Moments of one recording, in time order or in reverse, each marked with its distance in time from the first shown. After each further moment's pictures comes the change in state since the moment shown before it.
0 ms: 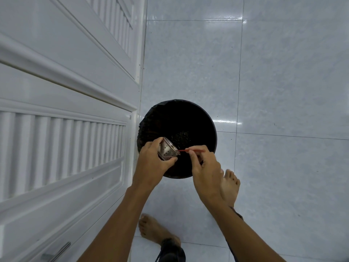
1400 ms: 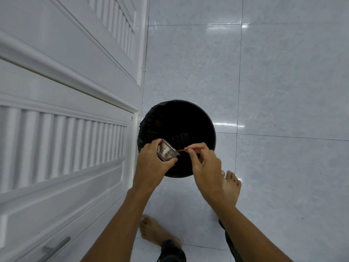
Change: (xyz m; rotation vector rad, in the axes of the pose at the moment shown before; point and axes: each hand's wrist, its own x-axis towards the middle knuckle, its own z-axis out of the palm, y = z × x) left_hand -0.011 0.010 0.002 0.002 0.047 -0.038; right_hand 0.005 0.004 -0.011 0.010 -0.029 -0.021
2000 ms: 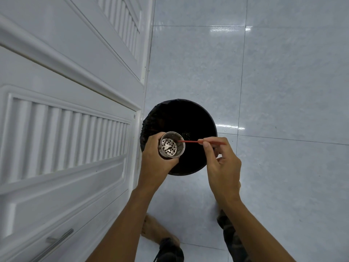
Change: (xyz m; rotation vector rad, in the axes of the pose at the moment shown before) left_hand -0.012 0.005 0.002 -0.276 0.104 0.116; right_hand -0.014 -0.028 -0.037 0.128 0.153 -0.079
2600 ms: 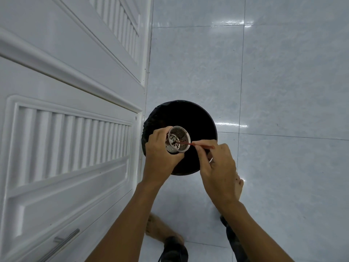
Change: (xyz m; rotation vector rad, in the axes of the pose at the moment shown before) left_hand 0.015 0.030 -0.002 0.181 0.009 0.059; right_hand -0.005 -0.018 -0.002 -0.242 -0.048 -0.144
